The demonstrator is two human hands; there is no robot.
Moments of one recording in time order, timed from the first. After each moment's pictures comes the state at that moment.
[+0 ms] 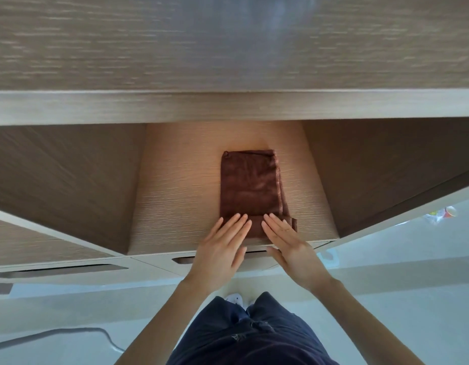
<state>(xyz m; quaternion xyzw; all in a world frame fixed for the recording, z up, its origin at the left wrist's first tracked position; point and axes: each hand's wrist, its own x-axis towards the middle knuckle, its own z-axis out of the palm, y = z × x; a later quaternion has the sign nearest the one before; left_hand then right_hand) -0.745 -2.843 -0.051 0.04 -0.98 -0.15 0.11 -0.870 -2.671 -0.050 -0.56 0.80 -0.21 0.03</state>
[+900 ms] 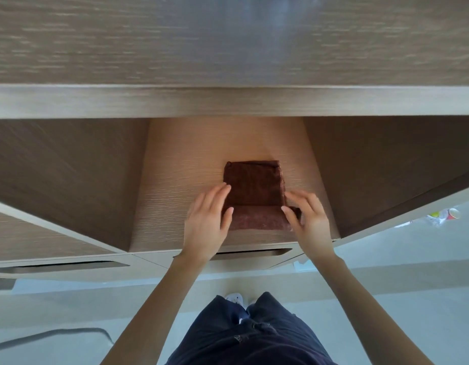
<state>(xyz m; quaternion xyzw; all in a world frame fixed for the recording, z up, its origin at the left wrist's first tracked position) -0.769 -2.875 -0.033 0.20 -0.94 -0.20 0.20 -0.907 -2.691 -0.035 -0.37 0.85 -0.37 -0.06</state>
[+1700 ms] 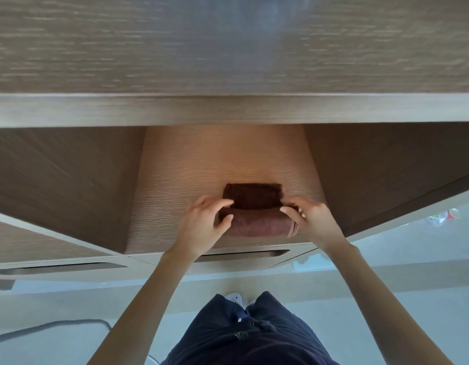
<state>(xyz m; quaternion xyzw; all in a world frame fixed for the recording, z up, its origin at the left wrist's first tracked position) -0.766 -2.888 -0.021 0.16 -0.94 -0.26 0.14 -0.933 -2.685 -0.015 -0.41 0.85 -0.30 0.11</state>
